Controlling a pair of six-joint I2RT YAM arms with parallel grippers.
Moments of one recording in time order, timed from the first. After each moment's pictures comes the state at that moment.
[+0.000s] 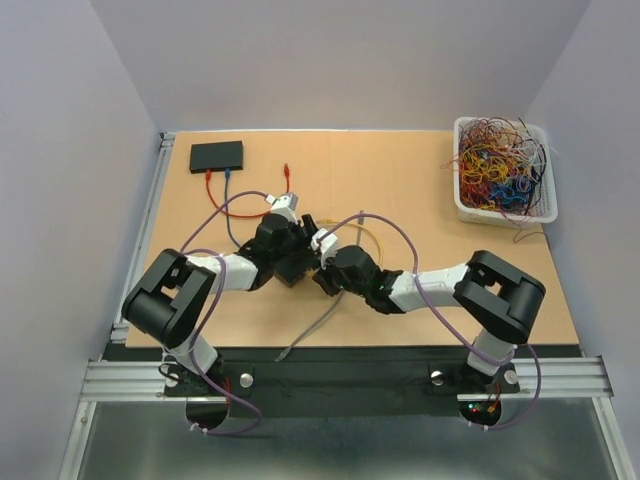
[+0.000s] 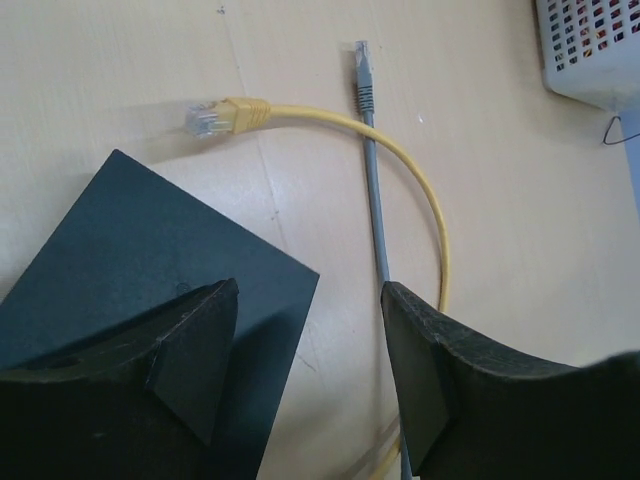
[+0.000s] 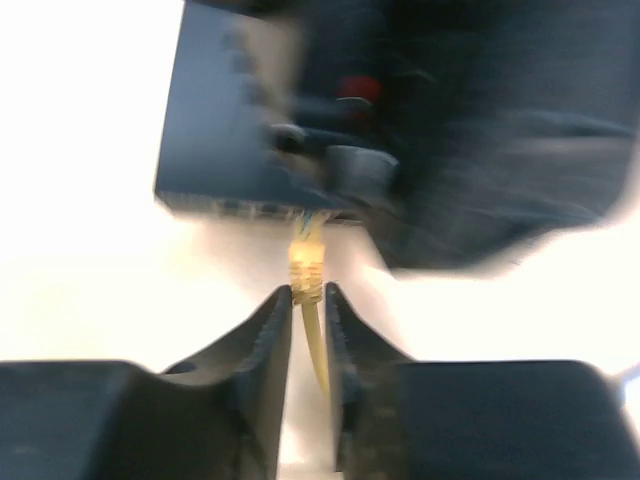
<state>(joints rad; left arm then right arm) -0.55 1.60 0.60 0.56 0.13 -0.66 0.98 1.73 0.76 0.50 0.07 0.10</state>
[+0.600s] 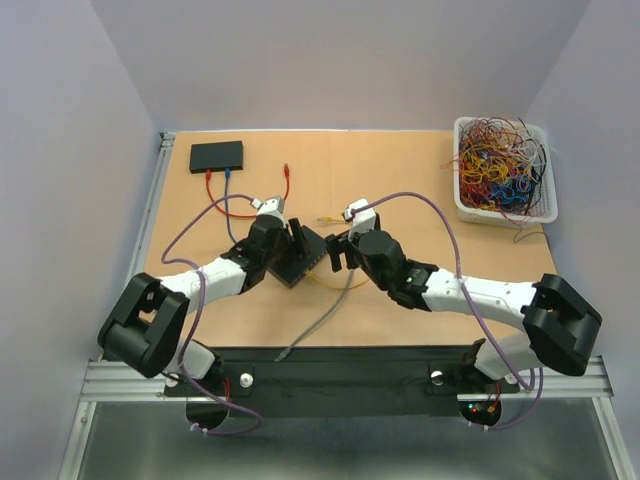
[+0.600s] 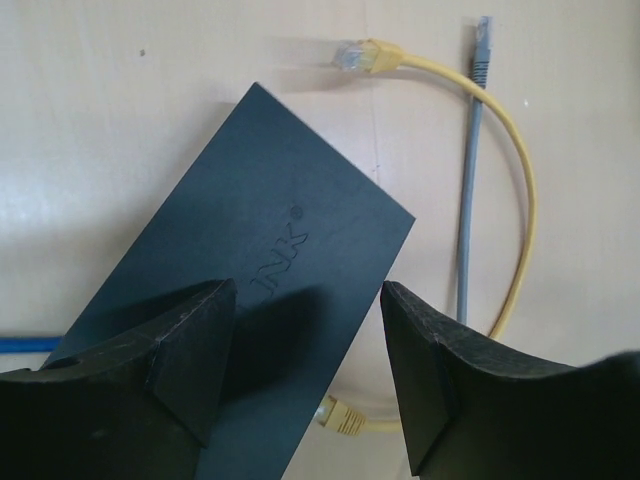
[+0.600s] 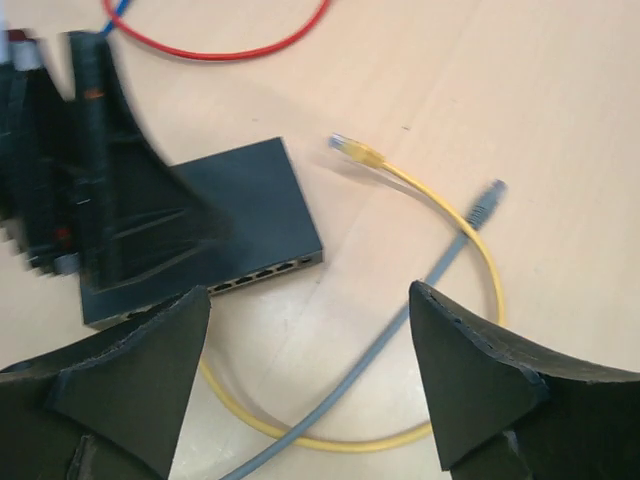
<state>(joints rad) -0.55 1.43 0.61 0.23 -0.03 -0.65 0.96 1.40 0.74 0.35 0.42 0.14</state>
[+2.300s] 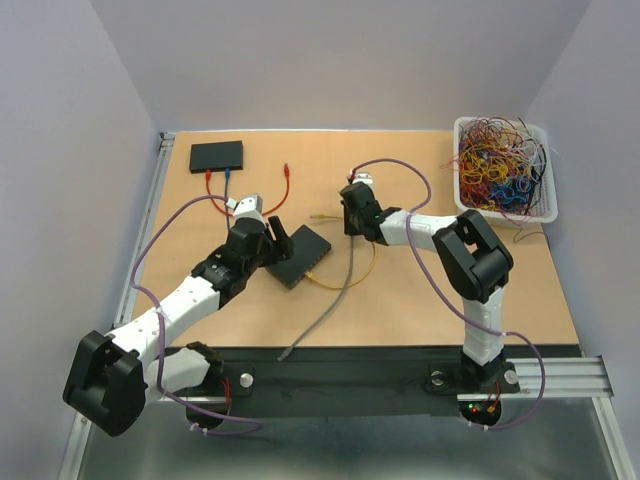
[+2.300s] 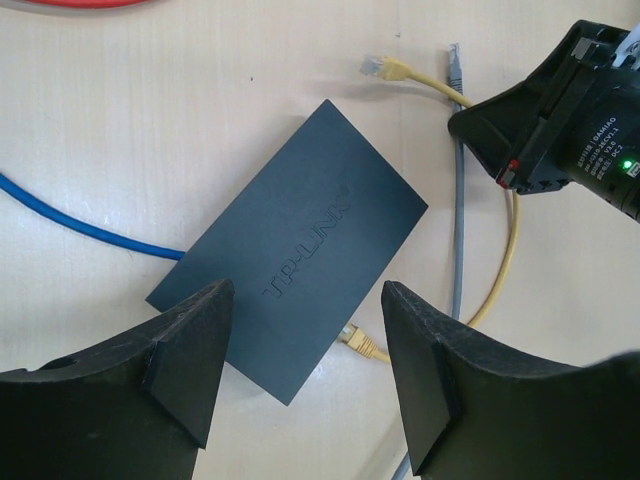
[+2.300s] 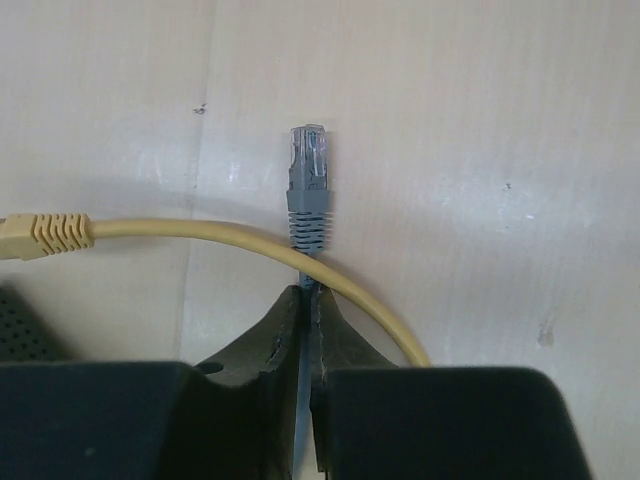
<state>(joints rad) -0.55 1.07 0.61 -0.10 -0.18 -0.64 0.63 2.01 1.26 -0.03 0.28 0.42</state>
